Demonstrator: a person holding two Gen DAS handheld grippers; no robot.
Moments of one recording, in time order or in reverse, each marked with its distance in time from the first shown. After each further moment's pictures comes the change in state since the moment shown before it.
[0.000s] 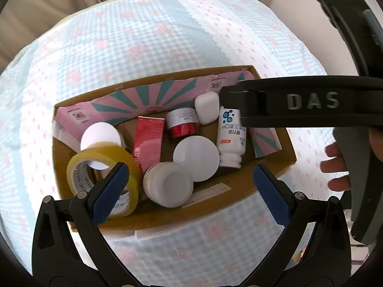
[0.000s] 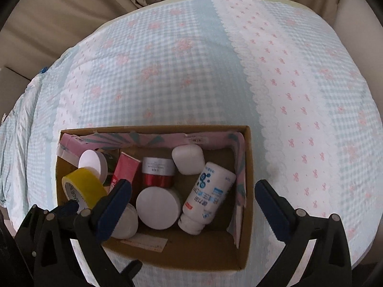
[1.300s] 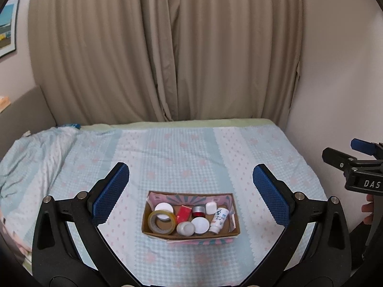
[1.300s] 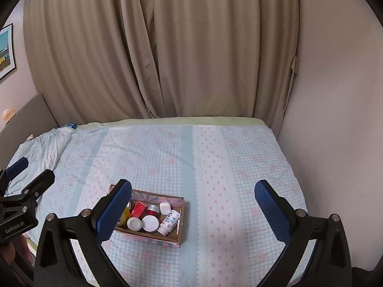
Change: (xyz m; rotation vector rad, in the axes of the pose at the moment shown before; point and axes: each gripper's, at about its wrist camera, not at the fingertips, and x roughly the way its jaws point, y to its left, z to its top) left arm -0.360 -0.102 -0.020 -0.168 -0.662 0.295; right arm -0.378 -0.034 -0.091 -0.140 -0.595 -0.106
